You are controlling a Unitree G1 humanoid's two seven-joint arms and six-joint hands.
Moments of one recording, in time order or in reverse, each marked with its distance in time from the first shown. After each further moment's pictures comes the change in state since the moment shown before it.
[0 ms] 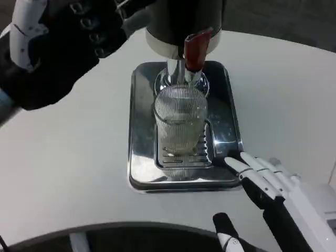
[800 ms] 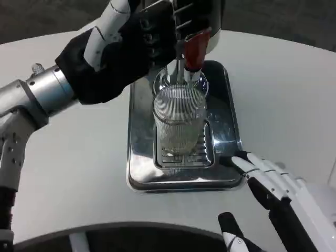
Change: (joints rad) left arm -0.213 -0.160 -0.120 0.272 0.269 -0.036 -0.142; right arm 0.029 0.033 0.002 -0.013 0.000 0.009 -0.002
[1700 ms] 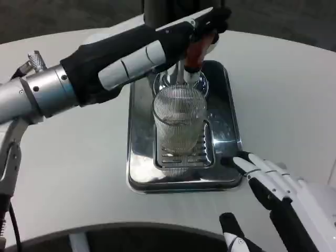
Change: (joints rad) left arm 0.039 0.053 -0.057 -0.096 0.251 -0.330 -0.046; right arm 0.005 -0.002 -0.002 0.002 0.000 0.000 -0.003
